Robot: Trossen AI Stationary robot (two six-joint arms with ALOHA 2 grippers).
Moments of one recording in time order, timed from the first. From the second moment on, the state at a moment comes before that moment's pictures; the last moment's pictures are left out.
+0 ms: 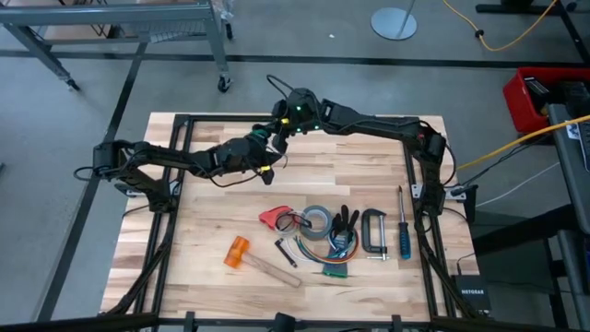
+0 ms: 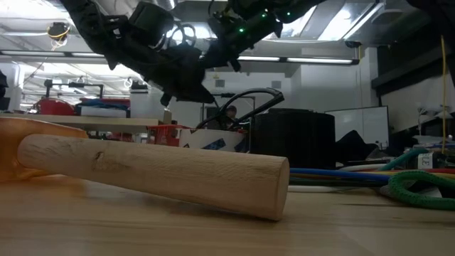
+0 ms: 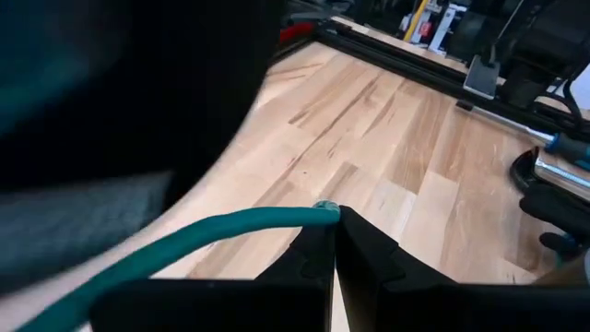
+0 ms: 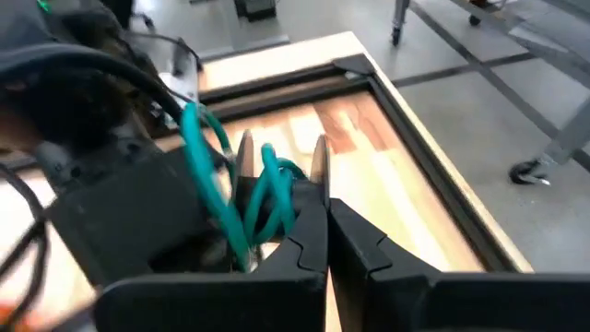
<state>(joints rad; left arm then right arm) 0.29 1.46 0.63 0.46 -0.14 -0.26 -0.38 1.95 1.72 -0.26 -0.18 0.00</state>
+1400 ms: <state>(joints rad) 0.29 1.46 0.63 0.16 -0.07 -0.28 -0.46 1.94 1.83 -0.58 -0.62 -0.11</state>
